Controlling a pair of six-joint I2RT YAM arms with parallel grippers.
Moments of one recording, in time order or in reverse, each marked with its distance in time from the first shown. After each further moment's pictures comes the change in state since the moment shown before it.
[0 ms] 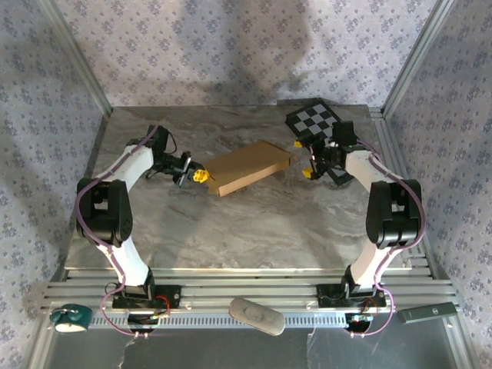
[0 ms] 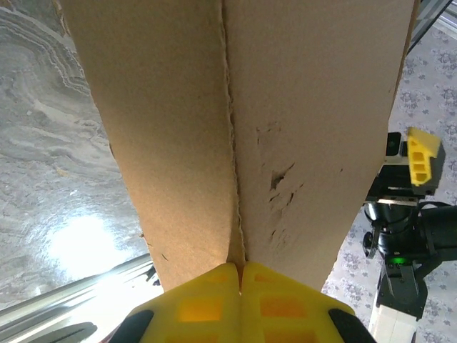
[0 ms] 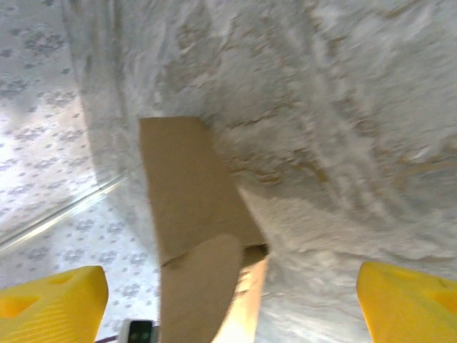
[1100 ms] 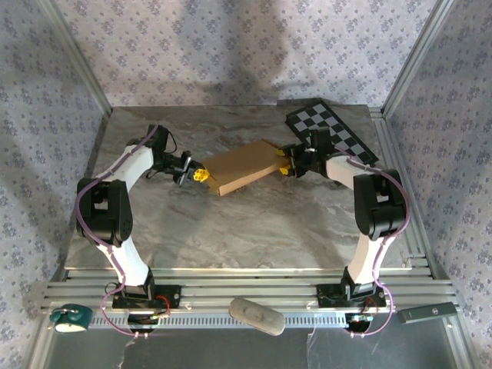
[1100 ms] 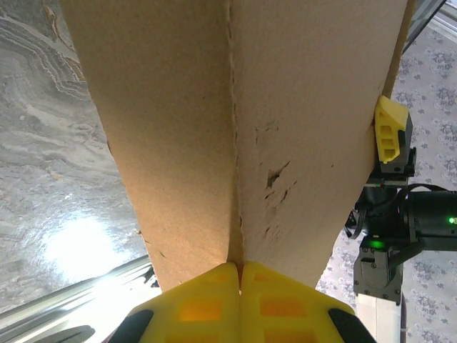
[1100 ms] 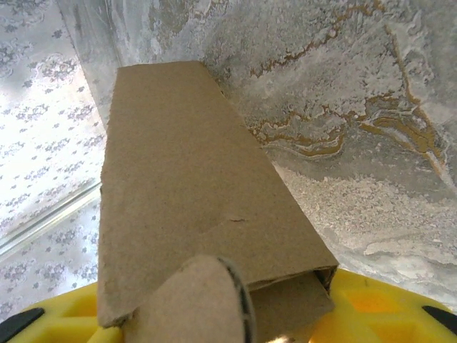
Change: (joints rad) left arm 0.000 0.001 0.000 0.014 0.003 -0.007; right arm 0.137 0.105 -0.055 0.267 0.005 0.229
